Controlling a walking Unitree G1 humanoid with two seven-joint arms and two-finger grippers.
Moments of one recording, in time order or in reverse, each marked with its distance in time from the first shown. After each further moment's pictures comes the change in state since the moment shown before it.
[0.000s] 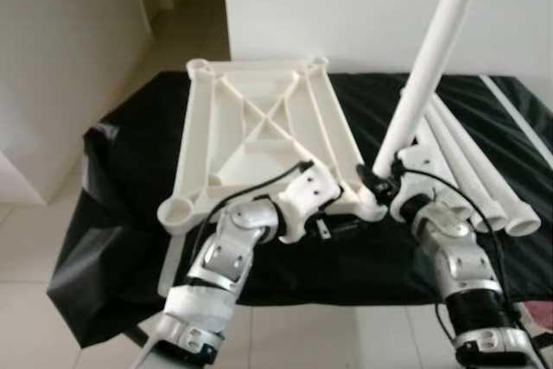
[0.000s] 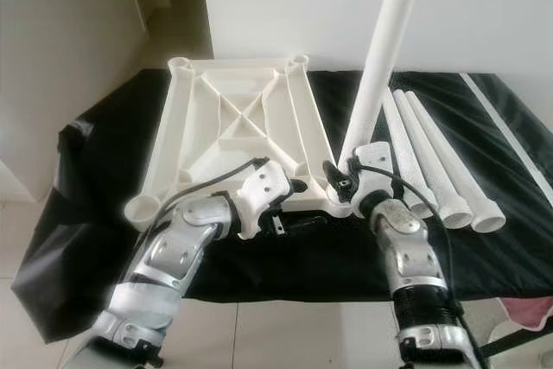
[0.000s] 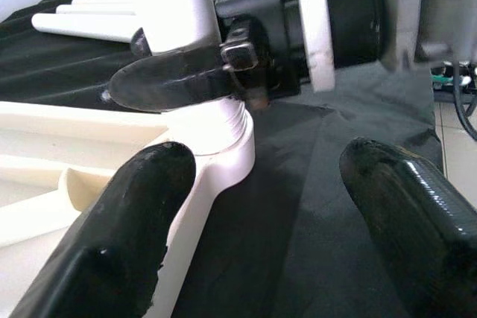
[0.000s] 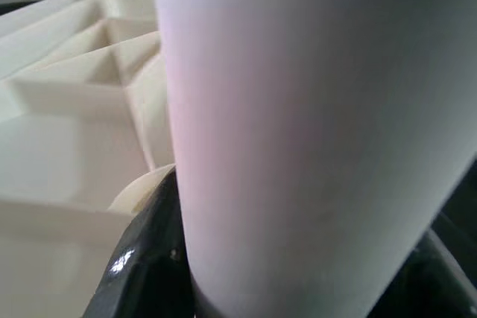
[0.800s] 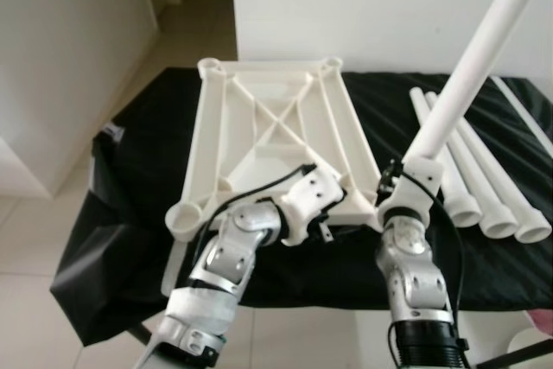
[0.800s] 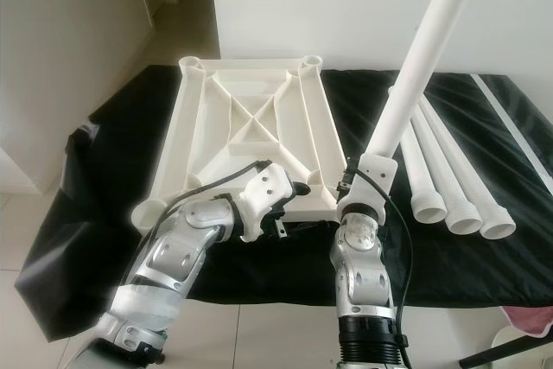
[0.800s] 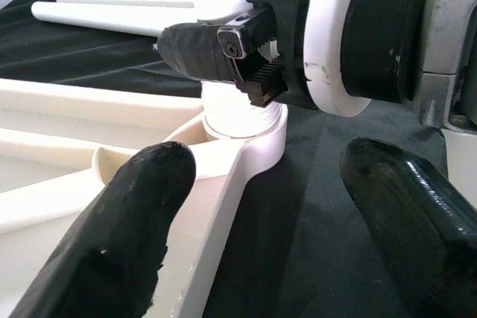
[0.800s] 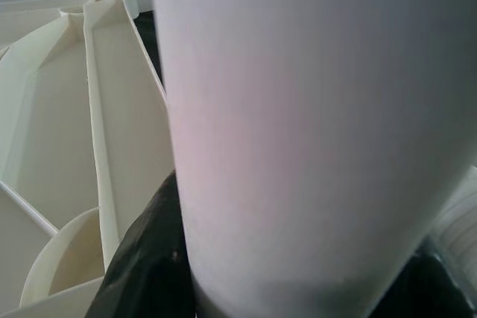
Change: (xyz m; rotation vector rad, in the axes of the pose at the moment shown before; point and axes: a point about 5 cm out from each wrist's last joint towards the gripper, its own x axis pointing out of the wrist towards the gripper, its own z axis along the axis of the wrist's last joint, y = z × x) left arm 0.002 -0.004 -0.002 -0.009 0.000 -0.014; right arm -0.024 0.025 0.002 0.136 0.031 -0.573
